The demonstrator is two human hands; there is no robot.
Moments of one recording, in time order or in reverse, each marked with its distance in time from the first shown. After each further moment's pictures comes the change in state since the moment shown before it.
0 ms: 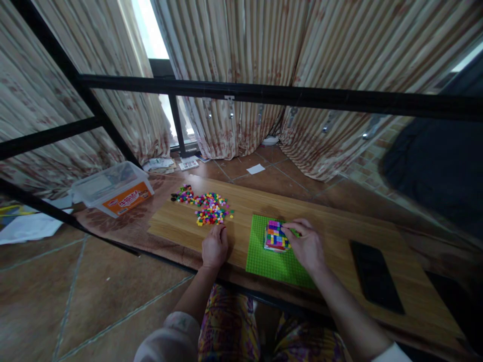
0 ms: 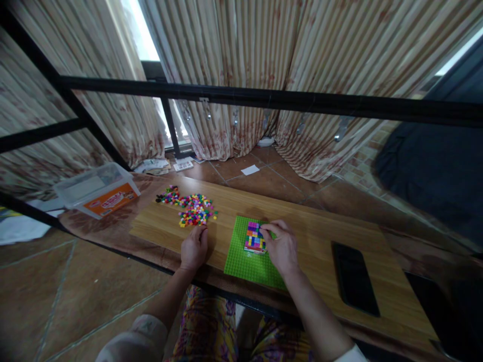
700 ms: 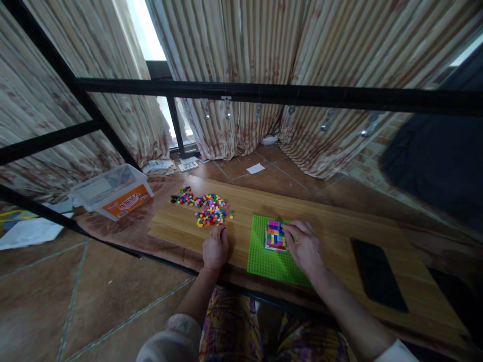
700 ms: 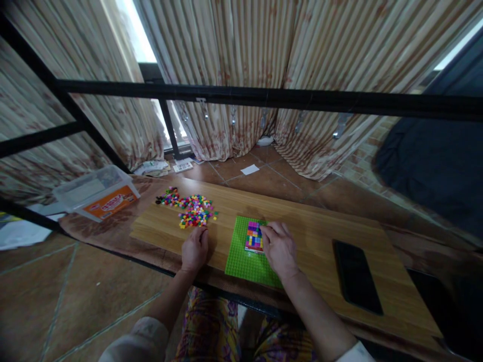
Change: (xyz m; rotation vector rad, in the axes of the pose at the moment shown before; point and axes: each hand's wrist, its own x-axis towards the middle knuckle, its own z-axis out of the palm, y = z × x) left_hand -0.001 0.000 0.000 0.006 -0.002 -0.011; right_hand -0.006 -0.001 0.000 -0.281 0.005 -0.314
